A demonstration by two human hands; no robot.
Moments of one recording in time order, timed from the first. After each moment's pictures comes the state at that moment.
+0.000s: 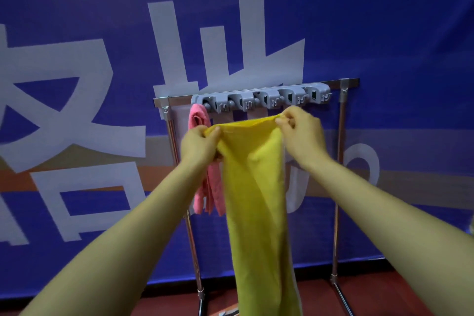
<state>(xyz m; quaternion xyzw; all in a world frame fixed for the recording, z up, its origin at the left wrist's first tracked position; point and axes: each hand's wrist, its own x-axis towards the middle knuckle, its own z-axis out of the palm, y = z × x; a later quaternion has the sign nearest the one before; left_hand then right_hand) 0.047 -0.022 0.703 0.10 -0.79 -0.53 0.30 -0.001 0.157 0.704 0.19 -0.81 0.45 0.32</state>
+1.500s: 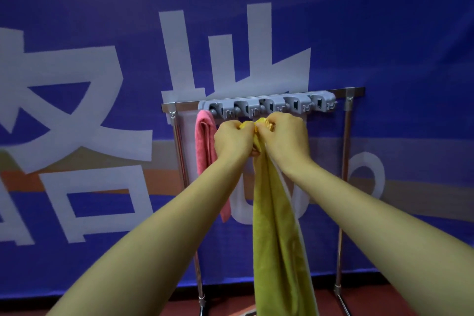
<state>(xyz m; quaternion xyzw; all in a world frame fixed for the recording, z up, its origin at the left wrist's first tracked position) 0.032 0.021 0.724 0.09 -0.76 -0.57 0.31 0.014 0.121 0.721 0.20 -0.81 0.41 0.36</state>
